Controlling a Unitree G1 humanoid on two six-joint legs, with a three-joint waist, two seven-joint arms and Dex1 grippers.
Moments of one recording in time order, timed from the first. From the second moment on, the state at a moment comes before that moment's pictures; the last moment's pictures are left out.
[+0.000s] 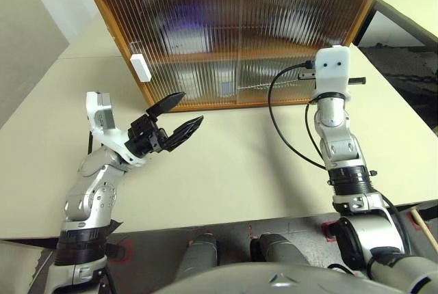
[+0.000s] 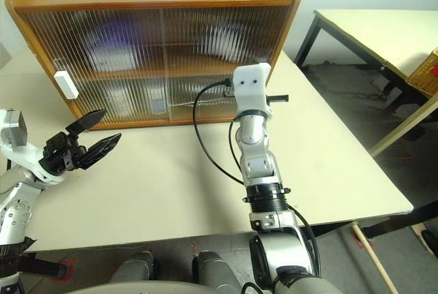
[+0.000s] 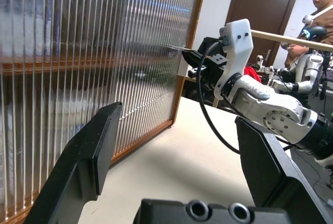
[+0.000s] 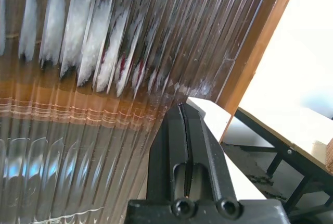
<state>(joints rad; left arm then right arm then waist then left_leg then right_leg) -0.11 0.46 0.22 -0.16 -0.72 0.16 -0.99 -0.56 -0.16 -0.03 0.20 -0.26 0.05 -0.27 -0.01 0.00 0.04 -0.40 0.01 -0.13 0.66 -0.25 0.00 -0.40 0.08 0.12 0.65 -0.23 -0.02</state>
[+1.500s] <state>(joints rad) 0.19 0.15 0.52 0.06 -0.52 -0.30 -0.57 -0.05 -0.25 -0.25 0.19 0.30 -0.22 0.56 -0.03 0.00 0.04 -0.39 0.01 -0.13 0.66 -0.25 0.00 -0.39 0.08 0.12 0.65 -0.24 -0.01</state>
